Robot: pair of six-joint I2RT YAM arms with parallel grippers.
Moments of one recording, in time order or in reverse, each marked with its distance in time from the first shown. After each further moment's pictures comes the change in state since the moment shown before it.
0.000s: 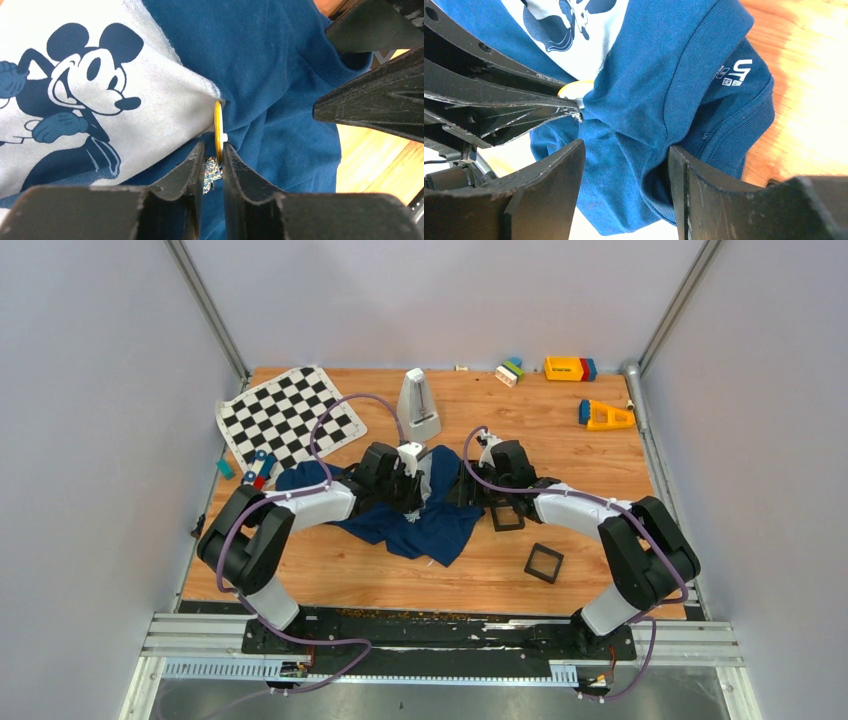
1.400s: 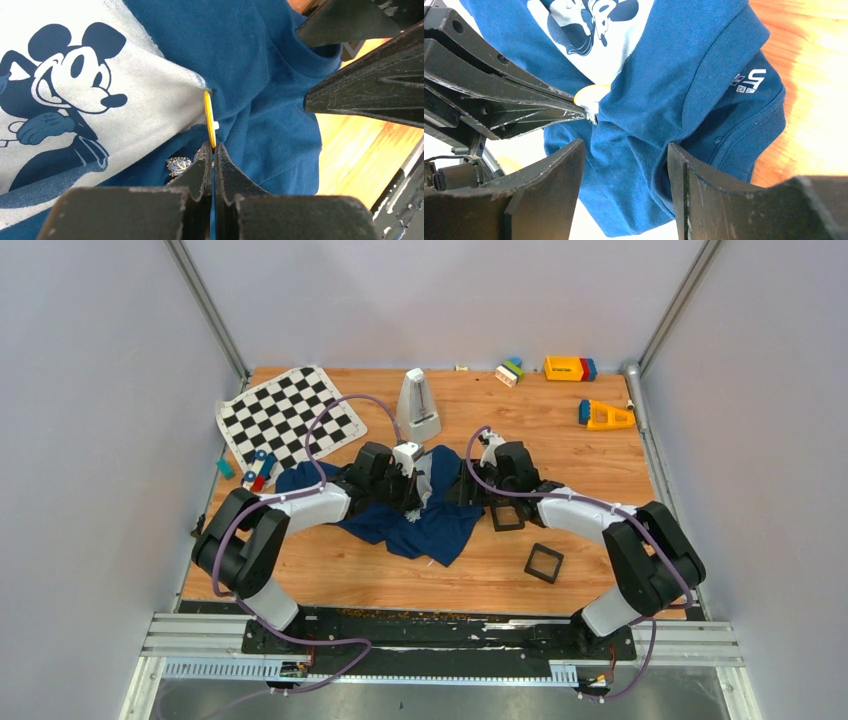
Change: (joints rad) left arm 0.022 -0.024 -0.026 0.020 0.092 -0.001; right arm 0.000 -0.026 -0.027 0.063 -0.024 0.003
